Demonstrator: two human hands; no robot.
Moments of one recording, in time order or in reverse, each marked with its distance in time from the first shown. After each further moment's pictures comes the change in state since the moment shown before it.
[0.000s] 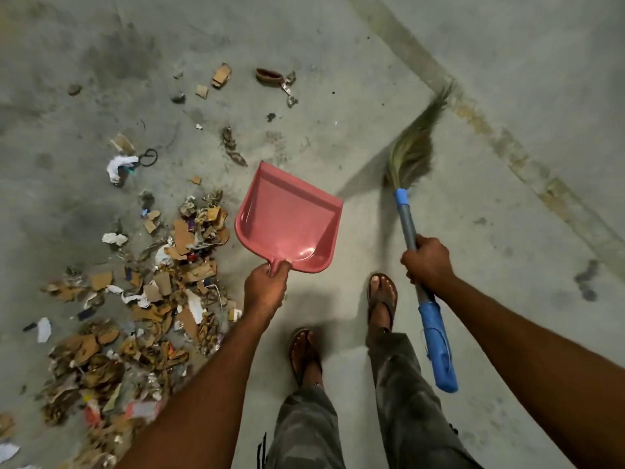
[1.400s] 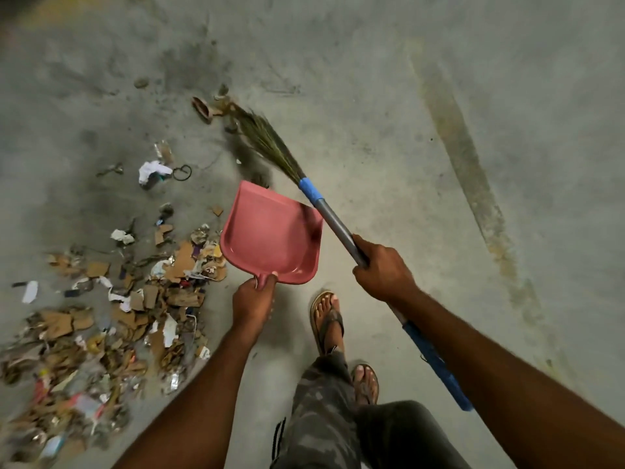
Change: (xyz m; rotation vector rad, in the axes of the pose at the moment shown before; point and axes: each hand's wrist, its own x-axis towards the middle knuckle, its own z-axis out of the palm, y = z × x) left_hand 0.109 0.202 0.007 -0.203 0.268 -0.204; right_hand 0.149 -0.310 -0.046 -0.547 -0.344 -0.722
